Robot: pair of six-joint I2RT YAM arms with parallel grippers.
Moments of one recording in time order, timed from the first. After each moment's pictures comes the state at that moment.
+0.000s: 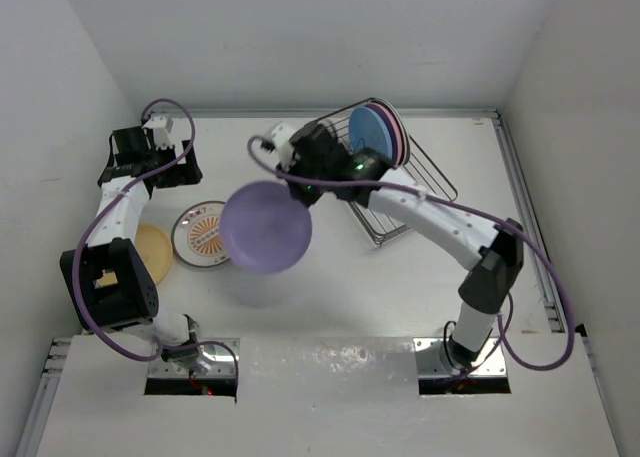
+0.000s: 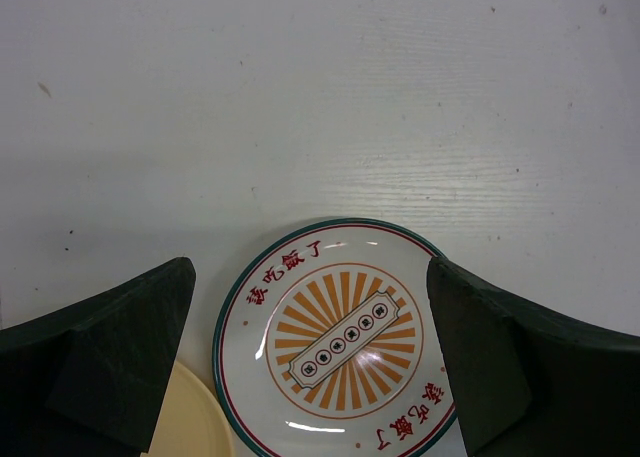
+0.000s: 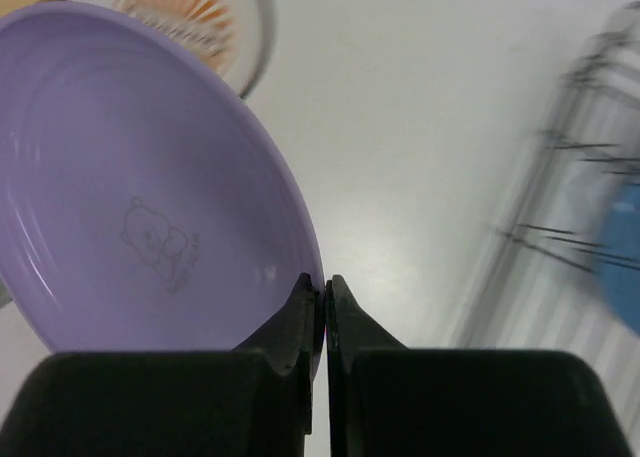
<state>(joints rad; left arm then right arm) 0.26 1.48 1.15 -0.42 0.27 0.06 0.89 1.79 1.72 -0.70 0.00 -0.04</state>
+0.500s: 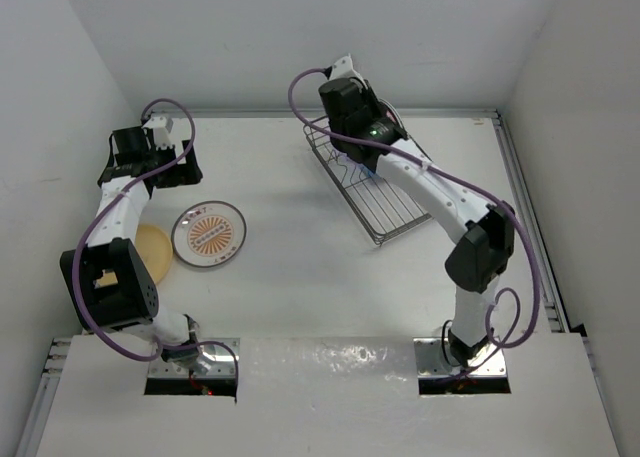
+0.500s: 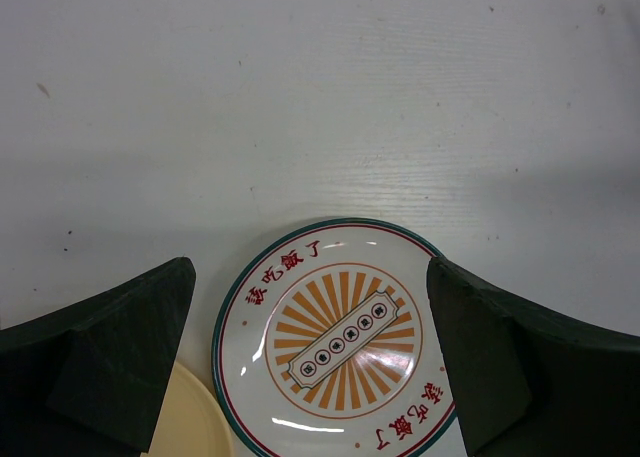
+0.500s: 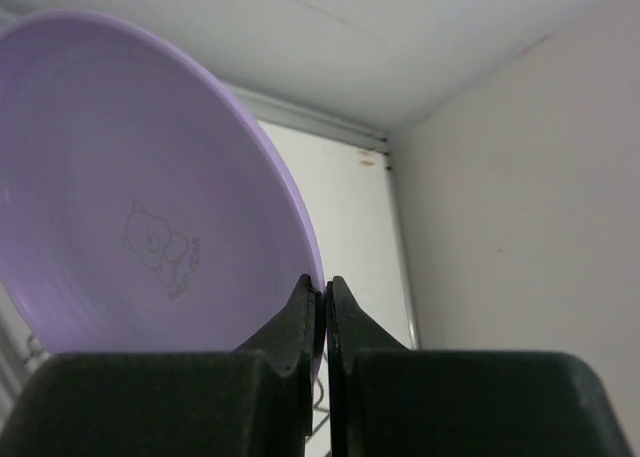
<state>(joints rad) 0.26 1.48 1.15 -0.42 0.27 0.06 0.67 1.87 1.89 -0.54 0.95 -0.23</state>
